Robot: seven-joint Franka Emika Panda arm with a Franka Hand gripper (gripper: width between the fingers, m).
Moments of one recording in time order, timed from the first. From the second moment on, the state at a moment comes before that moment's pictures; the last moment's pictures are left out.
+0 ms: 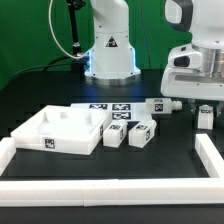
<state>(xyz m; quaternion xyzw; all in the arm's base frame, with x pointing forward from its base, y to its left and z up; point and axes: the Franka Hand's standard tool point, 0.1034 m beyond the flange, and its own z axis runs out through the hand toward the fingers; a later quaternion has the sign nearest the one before) 0.398 0.198 0.013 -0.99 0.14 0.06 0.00</state>
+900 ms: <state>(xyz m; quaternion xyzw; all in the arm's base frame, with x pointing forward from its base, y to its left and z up) 0.432 0.137 0.070 -0.99 0.14 0.06 0.02</state>
